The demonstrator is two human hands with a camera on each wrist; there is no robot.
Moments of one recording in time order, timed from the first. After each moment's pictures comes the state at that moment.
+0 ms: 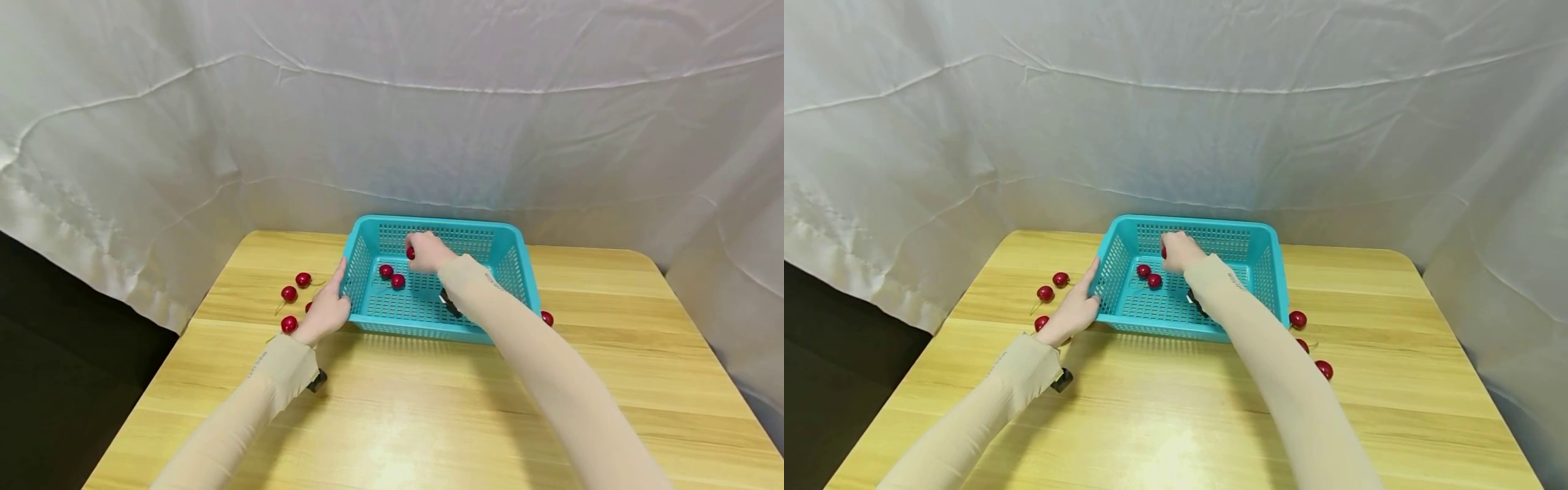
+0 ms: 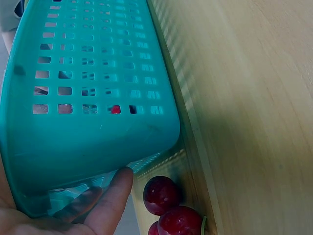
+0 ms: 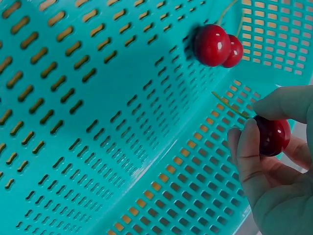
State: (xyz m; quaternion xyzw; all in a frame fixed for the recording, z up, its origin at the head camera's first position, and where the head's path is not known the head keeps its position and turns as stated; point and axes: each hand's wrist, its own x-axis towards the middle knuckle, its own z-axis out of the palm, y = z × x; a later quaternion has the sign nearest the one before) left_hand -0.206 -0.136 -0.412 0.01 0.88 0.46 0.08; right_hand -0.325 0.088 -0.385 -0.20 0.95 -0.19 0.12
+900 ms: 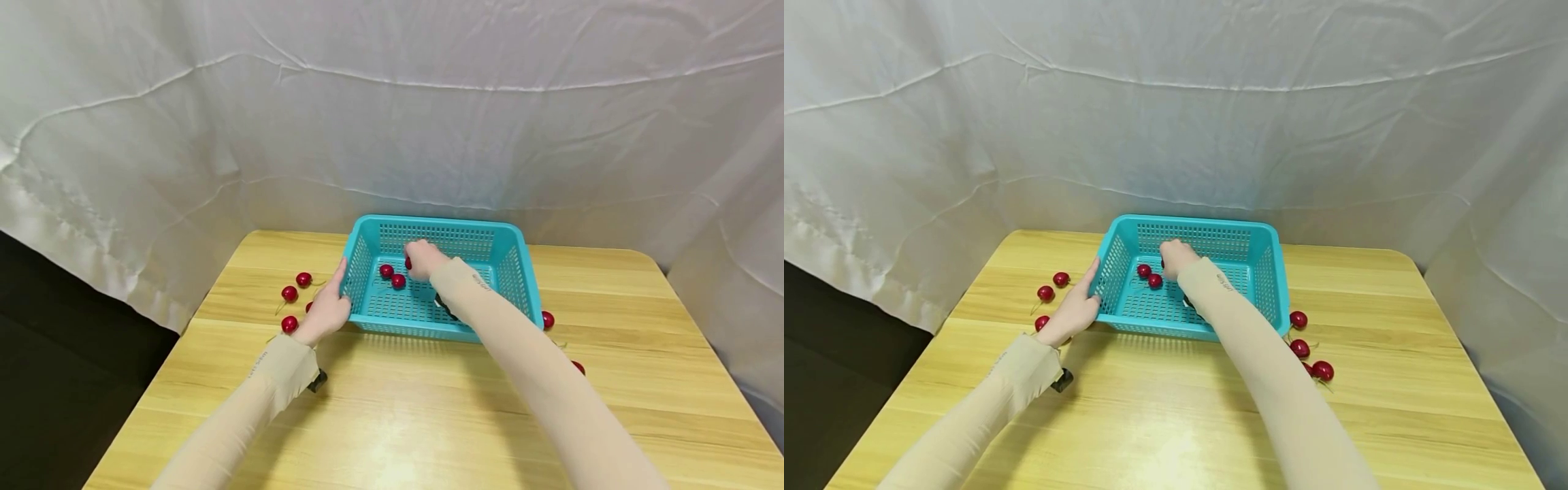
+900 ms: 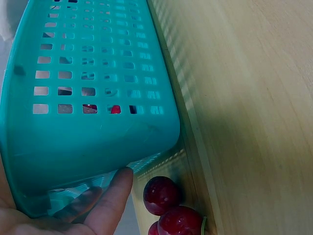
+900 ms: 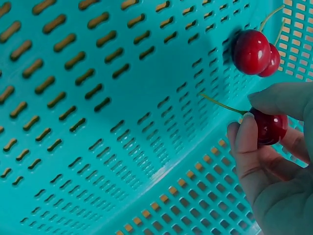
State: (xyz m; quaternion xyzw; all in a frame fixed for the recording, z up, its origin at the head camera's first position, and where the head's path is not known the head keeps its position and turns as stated) left_hand -0.206 -0.138 -0.413 0.01 0.88 0.46 0.09; right_hand -0.330 0.076 -0.405 -0.20 0.96 -0.13 0.14
